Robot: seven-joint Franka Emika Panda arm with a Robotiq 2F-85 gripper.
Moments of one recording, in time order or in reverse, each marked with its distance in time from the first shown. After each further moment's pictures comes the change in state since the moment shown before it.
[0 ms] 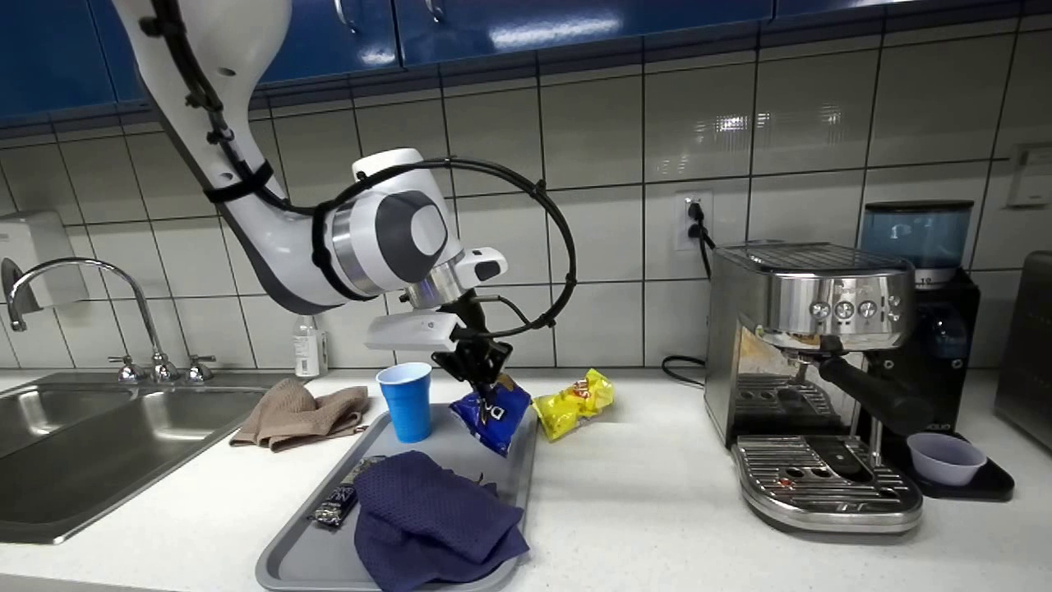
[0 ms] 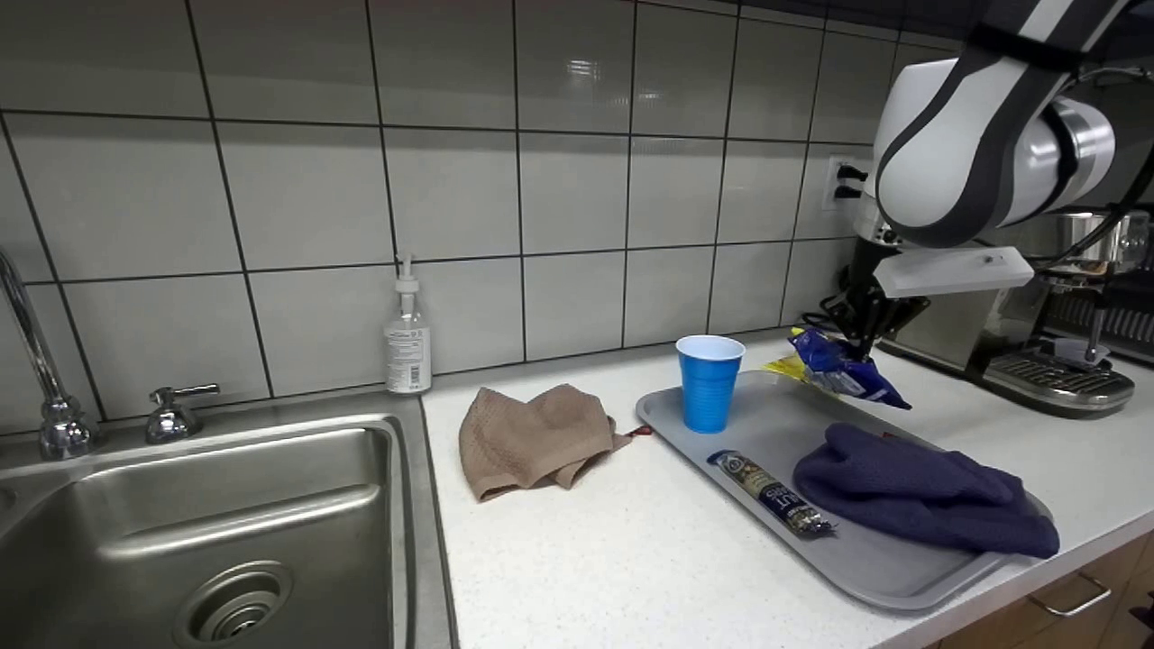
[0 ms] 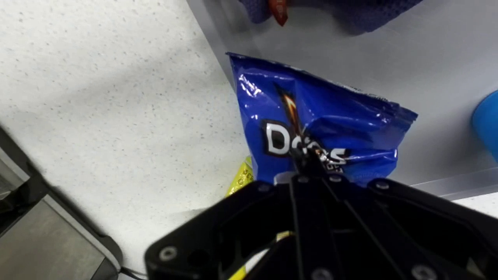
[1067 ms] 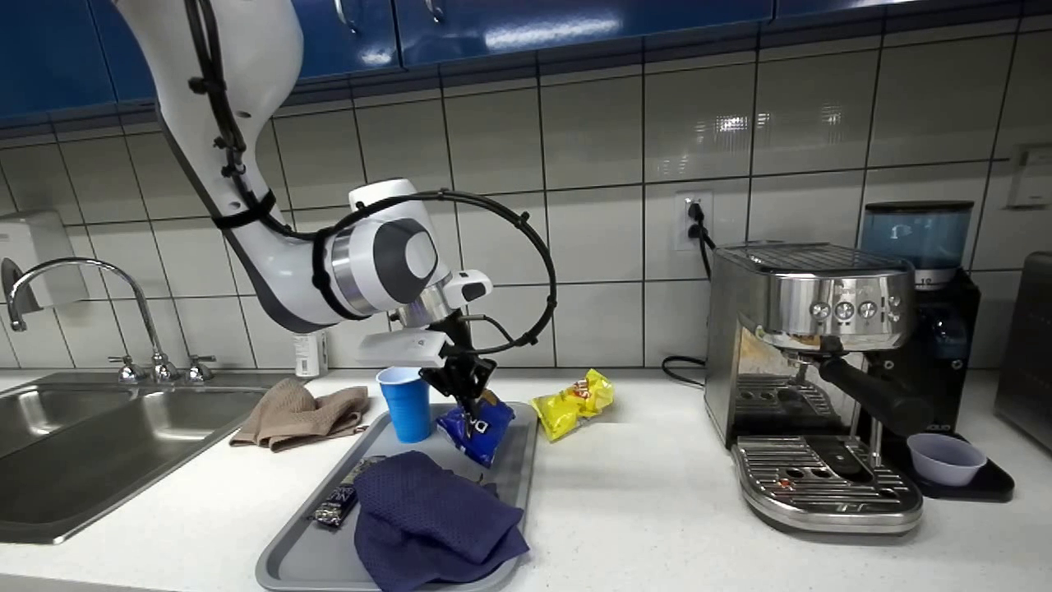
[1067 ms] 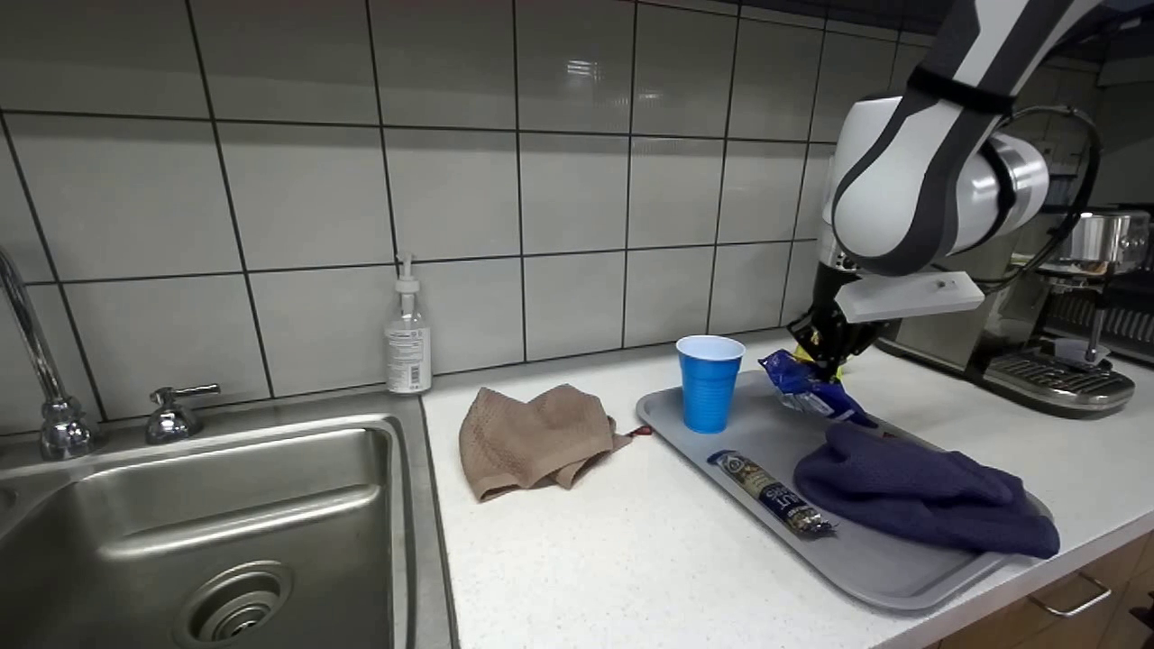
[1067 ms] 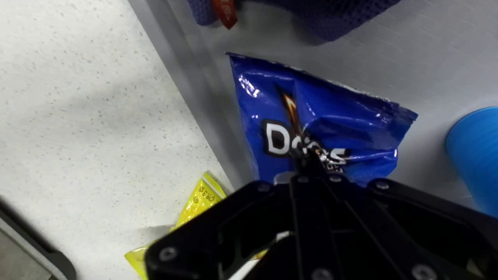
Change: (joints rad) arm 0.004 0.106 0.065 0.064 0.029 0.002 0.002
